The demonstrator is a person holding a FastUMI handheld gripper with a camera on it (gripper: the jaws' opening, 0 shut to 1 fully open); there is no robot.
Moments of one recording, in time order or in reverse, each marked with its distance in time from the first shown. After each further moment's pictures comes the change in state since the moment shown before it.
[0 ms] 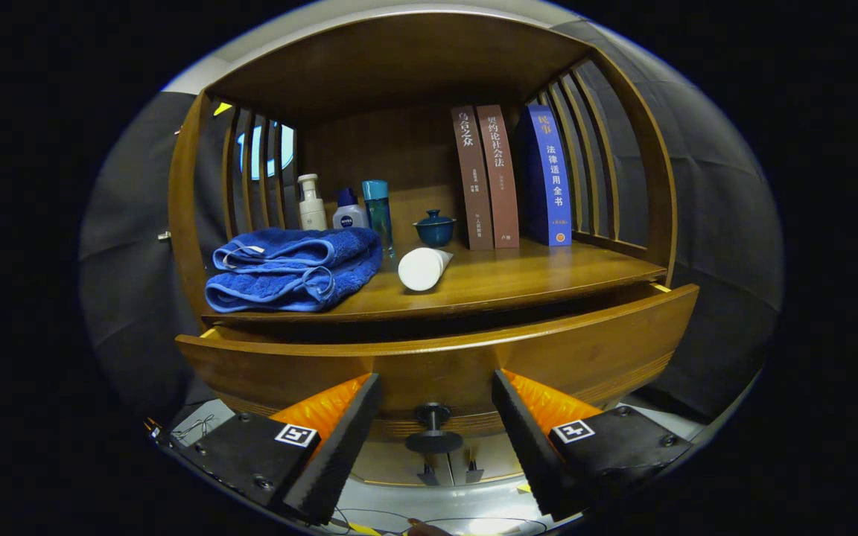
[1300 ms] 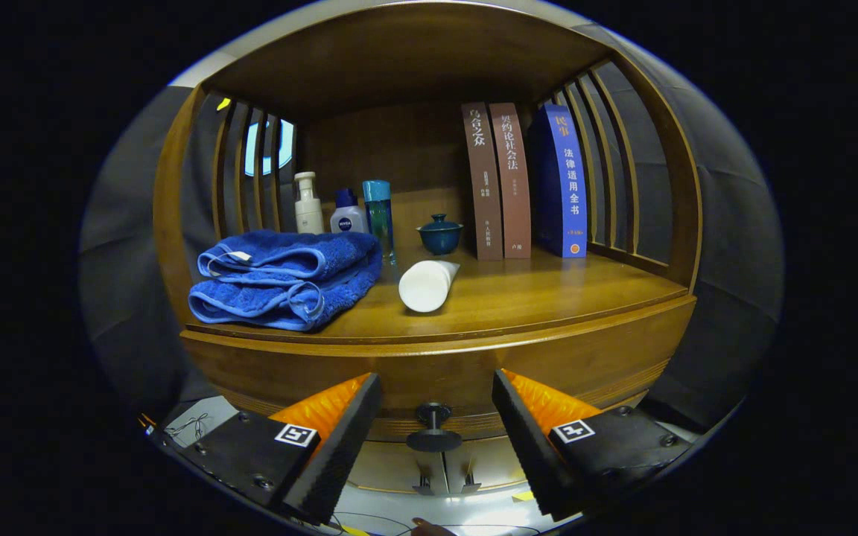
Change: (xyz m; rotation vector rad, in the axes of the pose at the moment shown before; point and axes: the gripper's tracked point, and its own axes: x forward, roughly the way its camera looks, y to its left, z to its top) arm 0.019 0.003 0.015 -0.033 -0.009 0.006
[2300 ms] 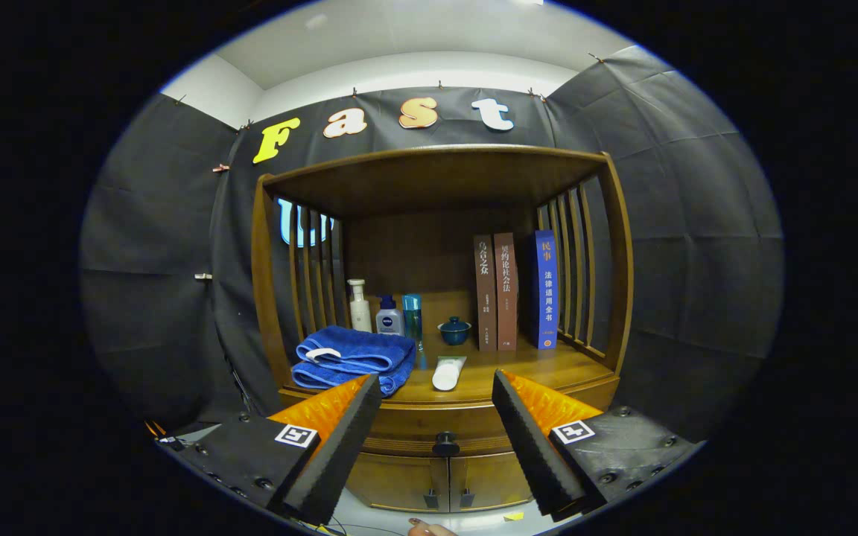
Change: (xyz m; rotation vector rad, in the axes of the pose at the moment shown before) arm -0.170 0.018 0.122 -0.022 -0.264 0.063
